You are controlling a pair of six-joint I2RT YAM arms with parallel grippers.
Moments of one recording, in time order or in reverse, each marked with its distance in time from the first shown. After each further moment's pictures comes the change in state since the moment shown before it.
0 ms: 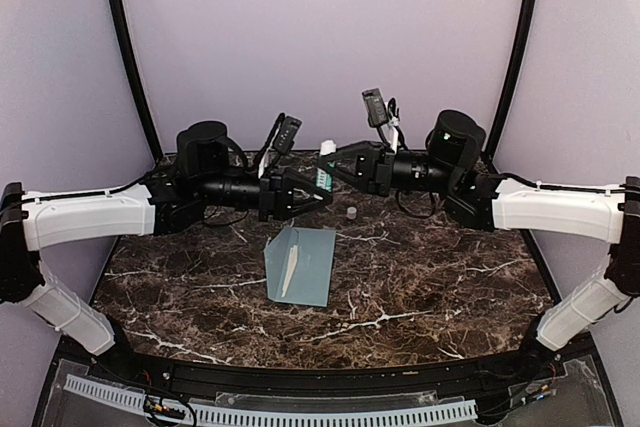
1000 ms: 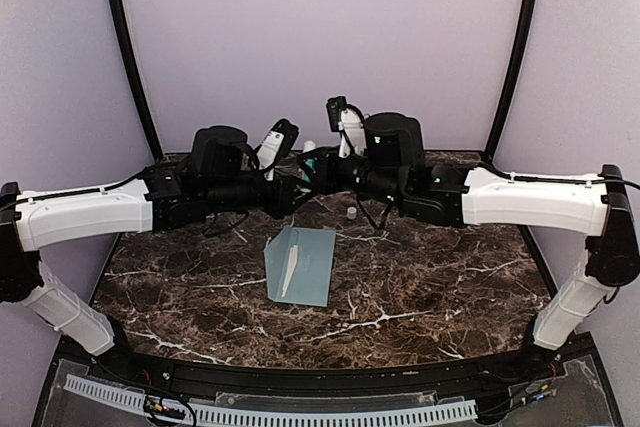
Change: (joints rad) left arm -0.064 -0.005 0.074 -0.354 -0.673 0.142; right arm 0.200 0.155 0.265 -0.452 0.864 -0.130
